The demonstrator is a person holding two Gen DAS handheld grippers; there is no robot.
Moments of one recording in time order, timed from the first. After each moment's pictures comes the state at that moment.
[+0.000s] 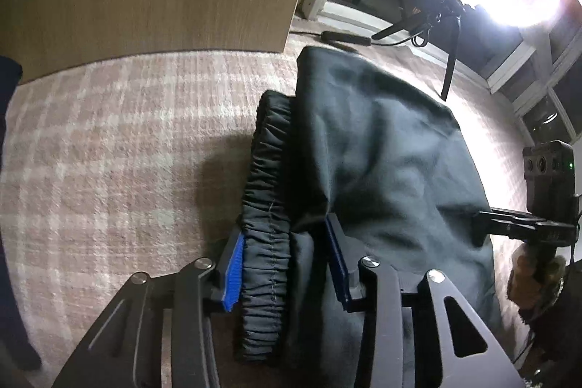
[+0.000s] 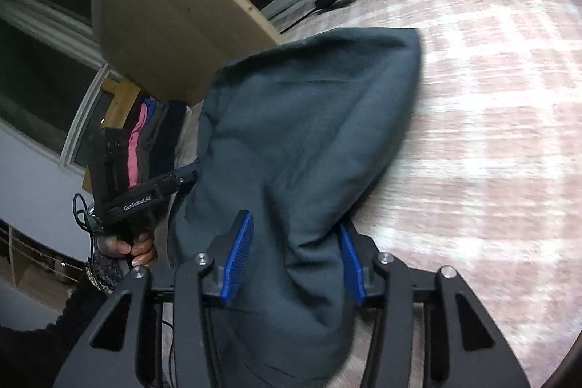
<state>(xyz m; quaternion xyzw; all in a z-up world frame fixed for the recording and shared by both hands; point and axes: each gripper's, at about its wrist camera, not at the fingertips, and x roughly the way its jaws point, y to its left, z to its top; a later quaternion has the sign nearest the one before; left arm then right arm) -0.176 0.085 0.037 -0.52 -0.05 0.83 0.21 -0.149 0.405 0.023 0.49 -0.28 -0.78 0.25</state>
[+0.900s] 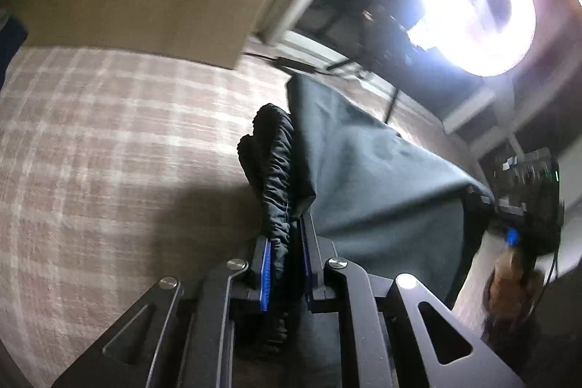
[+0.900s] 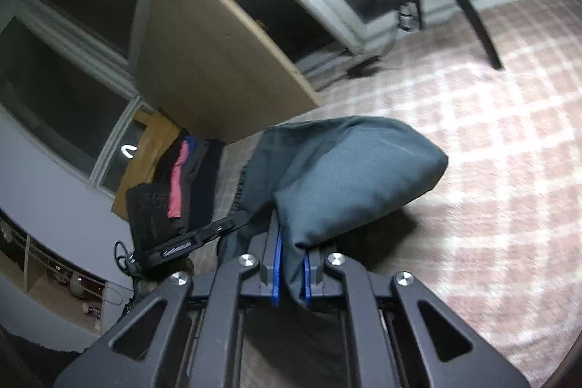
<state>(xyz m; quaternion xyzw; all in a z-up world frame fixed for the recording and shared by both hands) -0.140 0.098 0.063 -0.49 -0.16 0.82 0.26 -0.123 0.426 0.093 0.43 -0.31 -0.81 0.25</state>
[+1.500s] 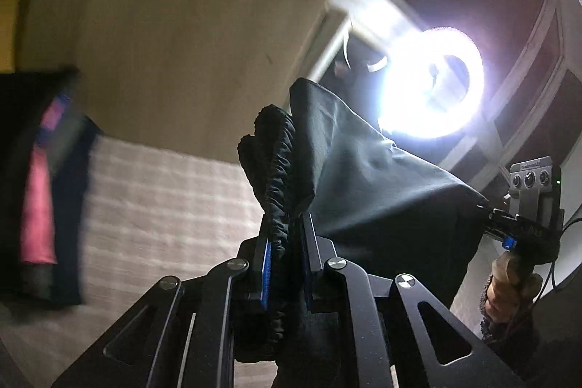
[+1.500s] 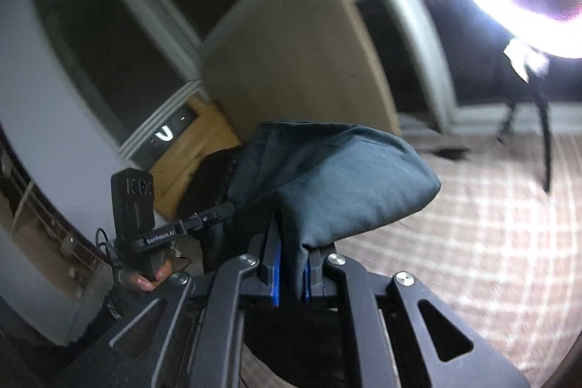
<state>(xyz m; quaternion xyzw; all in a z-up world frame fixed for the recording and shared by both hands) -0.077 -0.004 0.215 -0.36 -0.17 0.89 0.22 -0.102 0.305 0.244 0.33 -0.18 -0.86 0.33</state>
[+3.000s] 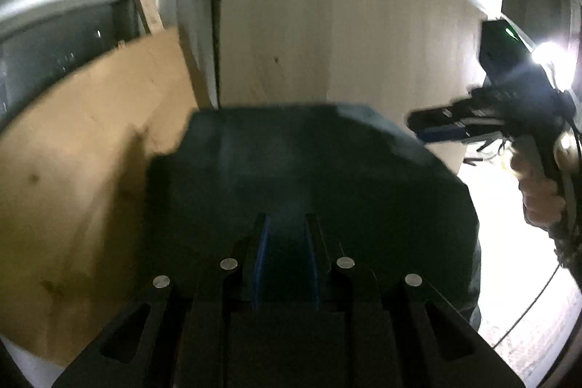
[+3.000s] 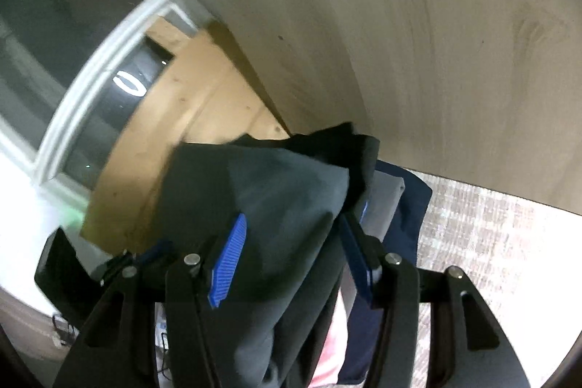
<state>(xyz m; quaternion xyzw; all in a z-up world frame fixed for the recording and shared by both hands) -0.153 -0.266 0.169 -0.36 0.00 0.93 0.08 -0.315 -0.046 0.173 0.49 -0.15 -0.80 0.30</state>
